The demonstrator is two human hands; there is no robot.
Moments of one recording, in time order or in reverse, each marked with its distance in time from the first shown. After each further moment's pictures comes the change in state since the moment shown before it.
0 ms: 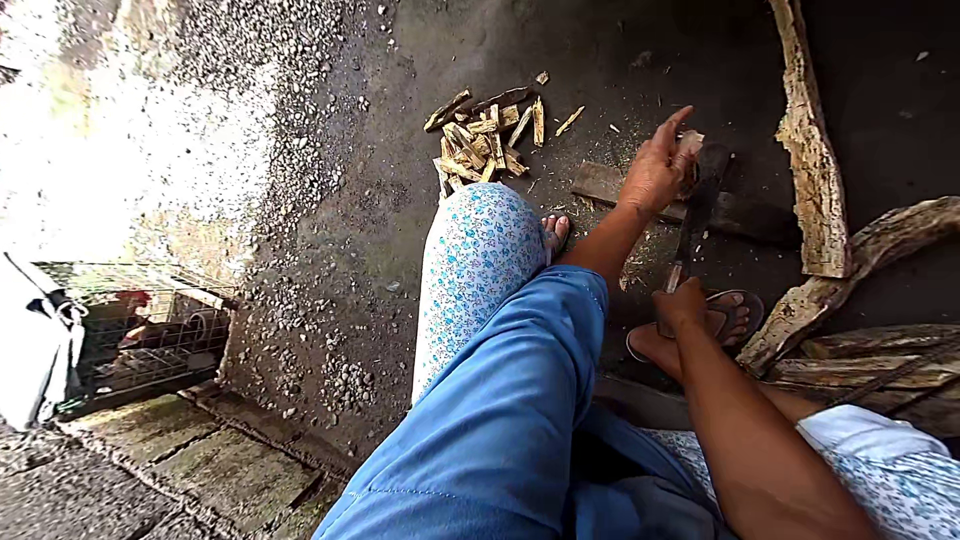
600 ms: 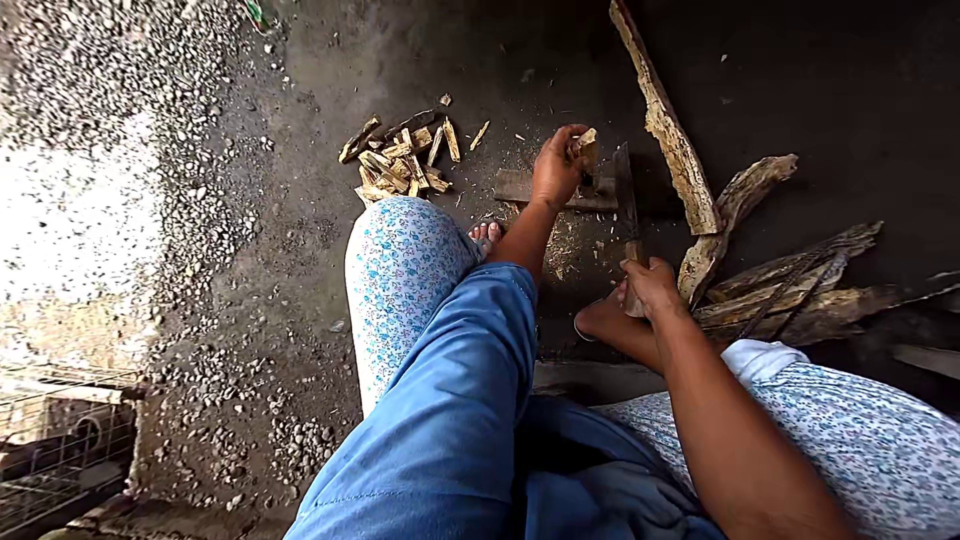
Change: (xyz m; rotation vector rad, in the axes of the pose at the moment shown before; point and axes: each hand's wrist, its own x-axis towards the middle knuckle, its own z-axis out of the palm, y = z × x) left_hand 0.011 -0.012 0.014 0.001 -0.039 0.034; right_hand -0.023 0.043 -0.047 0.743 0.065 0.044
